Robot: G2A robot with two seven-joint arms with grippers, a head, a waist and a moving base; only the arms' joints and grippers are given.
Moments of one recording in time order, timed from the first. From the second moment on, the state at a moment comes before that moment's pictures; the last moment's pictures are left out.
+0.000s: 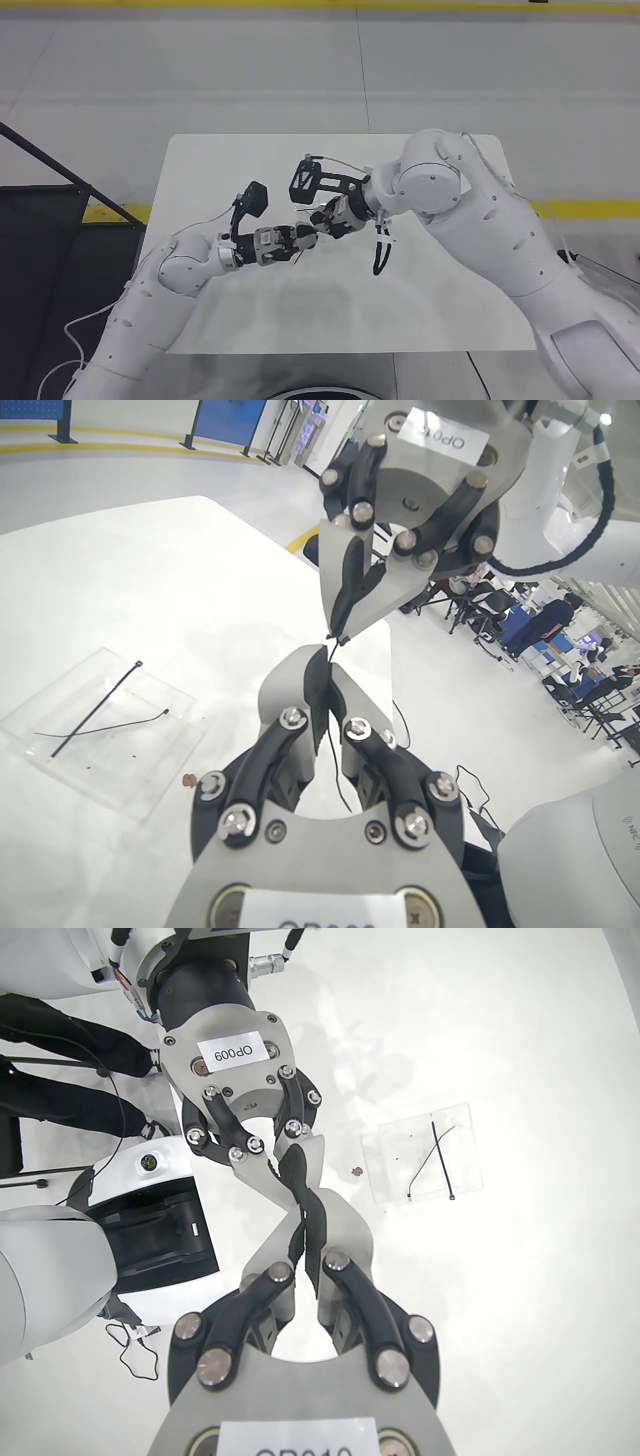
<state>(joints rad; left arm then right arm) 1.09 -1.09 -1.19 -1.46 0.31 -0.89 -0.58 -0.32 -1.23 0.66 -1.46 -0.28 -0.43 1.34</state>
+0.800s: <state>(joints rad) 1.12 -1.11 -1.24 -1.40 0.32 -0.81 -0.23 -0.52 -1.17 0.83 -1.55 -0.32 -0.30 1.16</state>
